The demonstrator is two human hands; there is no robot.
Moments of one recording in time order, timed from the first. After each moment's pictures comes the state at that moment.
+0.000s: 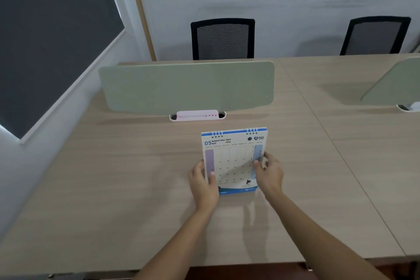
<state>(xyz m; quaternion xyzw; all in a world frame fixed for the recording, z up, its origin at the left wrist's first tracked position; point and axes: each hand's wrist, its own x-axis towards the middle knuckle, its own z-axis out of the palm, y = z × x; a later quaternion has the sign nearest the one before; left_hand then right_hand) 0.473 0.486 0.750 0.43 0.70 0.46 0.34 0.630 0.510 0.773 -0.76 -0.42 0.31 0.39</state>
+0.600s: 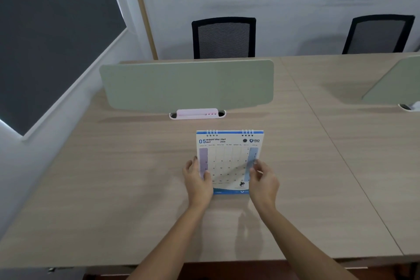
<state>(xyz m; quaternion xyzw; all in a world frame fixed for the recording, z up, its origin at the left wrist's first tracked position) 0.465 0.491 0.745 0.46 0.72 0.40 0.33 0.617 0.479 0.763 -0.74 -0.43 0.29 0.43</state>
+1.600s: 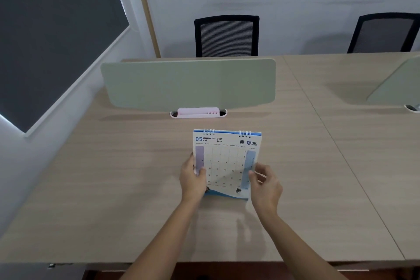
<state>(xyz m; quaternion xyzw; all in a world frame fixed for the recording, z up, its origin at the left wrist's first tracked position) 0.449 0.495 0.765 0.46 0.70 0.42 0.34 0.618 0.470 0.772 -0.72 -0.41 0.31 0.47</state>
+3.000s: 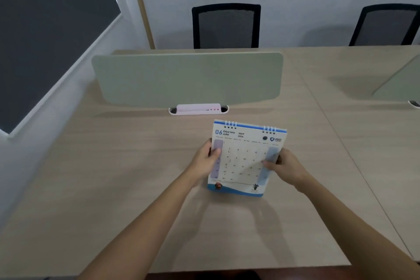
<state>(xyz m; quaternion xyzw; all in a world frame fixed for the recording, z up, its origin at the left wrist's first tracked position) 0.442 0.562 0.777 0.52 0.54 0.34 0.56 0.683 0.545 0.782 -0.67 -0.51 0.47 0.27</state>
